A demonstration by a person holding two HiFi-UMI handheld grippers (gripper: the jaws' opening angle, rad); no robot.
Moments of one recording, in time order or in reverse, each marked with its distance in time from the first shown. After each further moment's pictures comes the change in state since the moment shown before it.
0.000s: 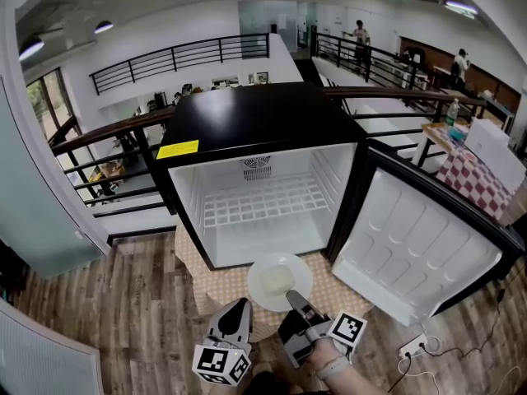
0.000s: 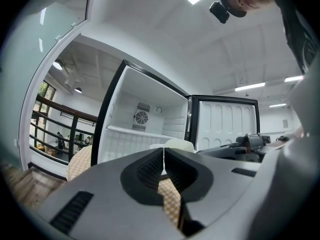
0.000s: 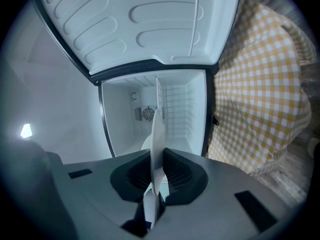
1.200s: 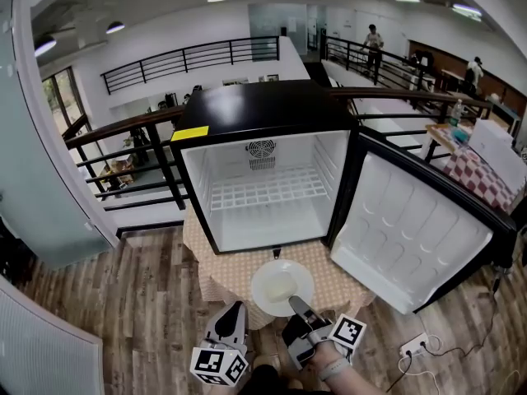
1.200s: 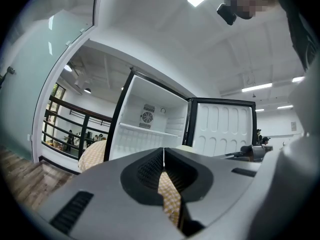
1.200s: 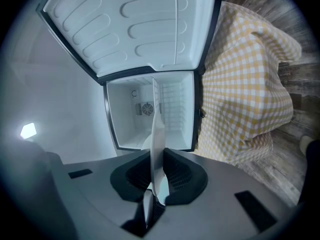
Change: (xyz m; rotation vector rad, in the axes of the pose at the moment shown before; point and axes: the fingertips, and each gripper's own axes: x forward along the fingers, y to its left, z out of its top) left arm -0.060 -0.016 -0.015 -0.034 -0.004 0.088; right arm -0.056 -0.020 -0.025 0.003 0.056 0.008
